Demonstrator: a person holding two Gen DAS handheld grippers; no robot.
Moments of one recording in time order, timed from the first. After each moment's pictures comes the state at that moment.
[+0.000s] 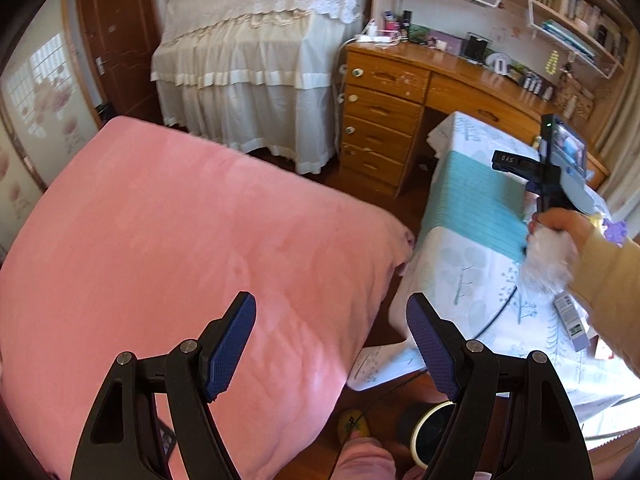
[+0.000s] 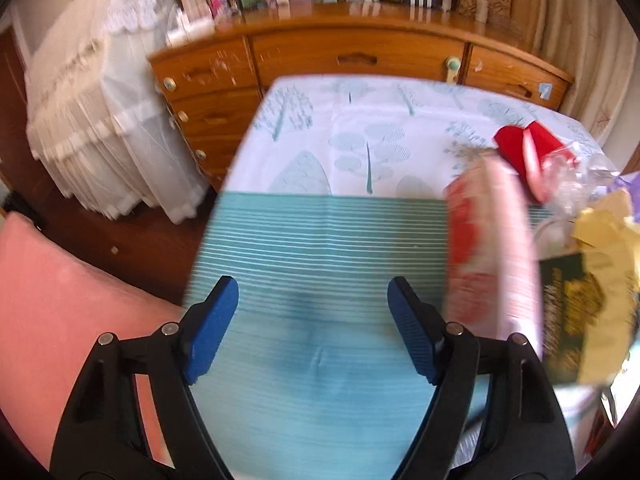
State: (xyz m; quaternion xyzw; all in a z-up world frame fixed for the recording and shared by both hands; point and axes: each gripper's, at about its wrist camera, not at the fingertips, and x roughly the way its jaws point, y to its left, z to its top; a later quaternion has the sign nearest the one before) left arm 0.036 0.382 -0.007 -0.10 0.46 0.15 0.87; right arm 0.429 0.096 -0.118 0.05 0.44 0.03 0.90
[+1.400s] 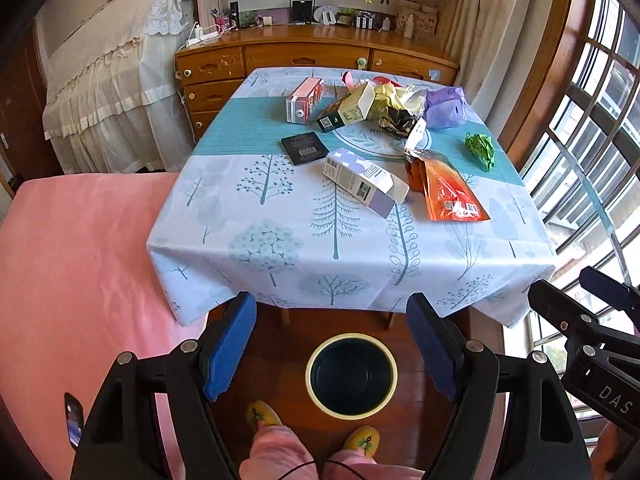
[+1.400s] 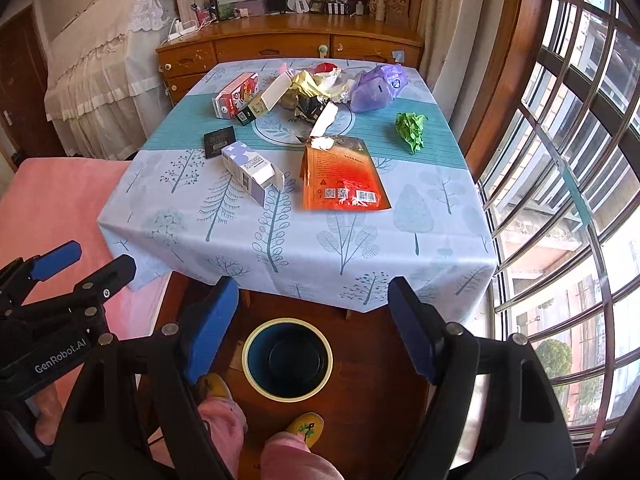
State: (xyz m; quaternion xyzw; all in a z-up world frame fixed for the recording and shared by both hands) left arm -0.034 -0.002 -0.073 -0.02 0.48 -0.04 0.88; right arm -0.017 -0.179 -0.025 -0.01 0.46 -0.01 0.89
